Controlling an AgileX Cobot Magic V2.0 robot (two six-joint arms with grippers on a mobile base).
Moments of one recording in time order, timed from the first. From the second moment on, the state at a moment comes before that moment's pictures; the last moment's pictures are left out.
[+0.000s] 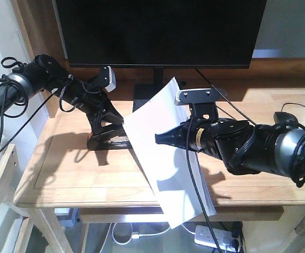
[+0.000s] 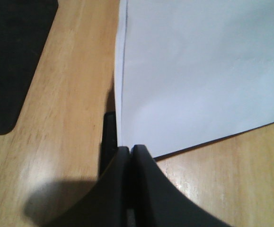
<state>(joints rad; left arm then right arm) -0.13 2.48 -2.17 -0.81 1.22 1.52 0.52 1.78 -1.00 -1.64 0.17 1.91</state>
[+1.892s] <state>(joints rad) -0.13 2.48 -2.17 -0.81 1.22 1.52 0.54 1.78 -1.07 -1.73 0.01 1.97</state>
